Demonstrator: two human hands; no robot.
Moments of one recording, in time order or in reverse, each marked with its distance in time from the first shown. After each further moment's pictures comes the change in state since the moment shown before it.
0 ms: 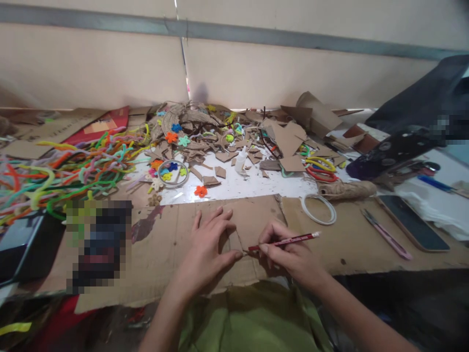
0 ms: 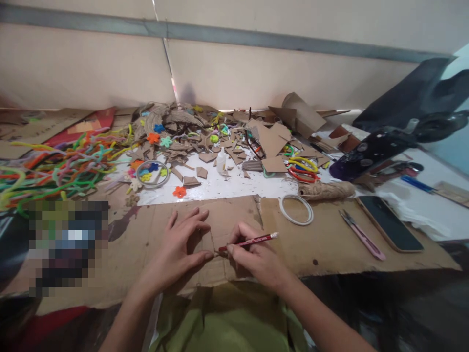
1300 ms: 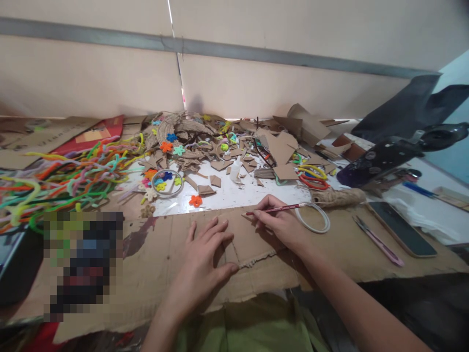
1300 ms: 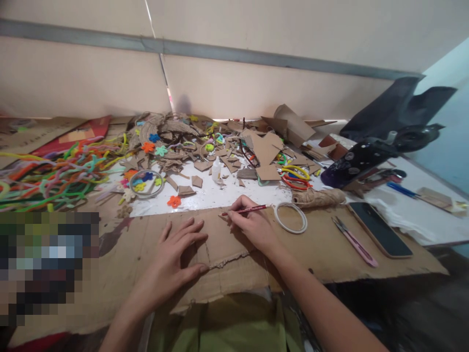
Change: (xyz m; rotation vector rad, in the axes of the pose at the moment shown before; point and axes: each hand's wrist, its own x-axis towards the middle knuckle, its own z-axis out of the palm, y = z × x) left_hand -0.001 -0.004 0.000 0.003 -0.005 0.006; right_hand 0.063 -0.022 -0.025 -0.241 0.250 -0.106
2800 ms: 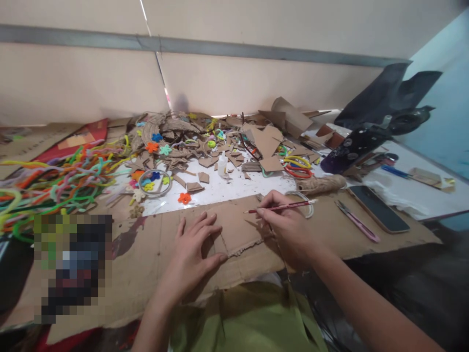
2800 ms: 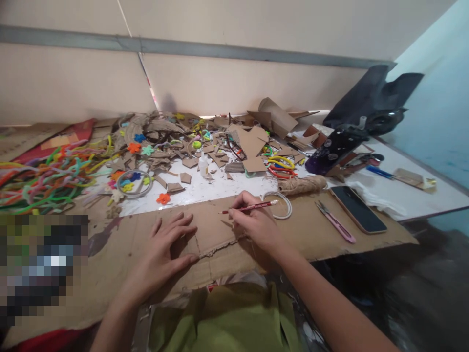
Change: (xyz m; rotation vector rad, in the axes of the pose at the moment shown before) left_hand 0.002 -0.005 0.004 0.050 0.028 0.036; right_hand -0.035 0.006 -0.024 0.125 0.067 -0.024
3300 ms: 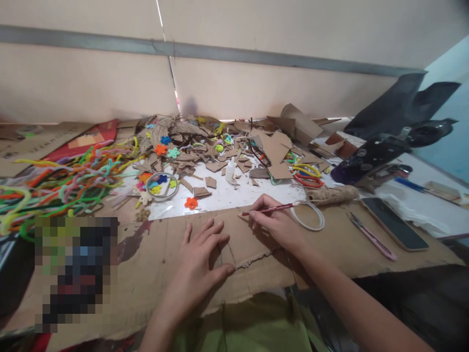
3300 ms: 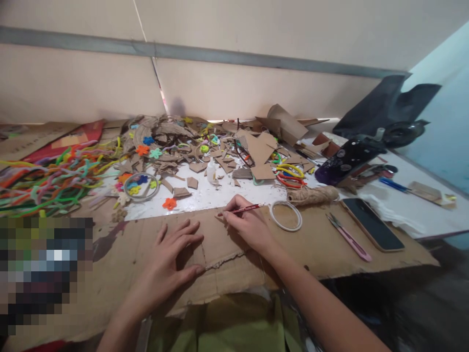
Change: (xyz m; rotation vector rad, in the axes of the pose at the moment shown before) left_hand 0.002 0.003 -0.002 -0.020 -0.031 -0.048; right_hand 0.033 -0.001 0.025 -0.139 -0.067 -0.043
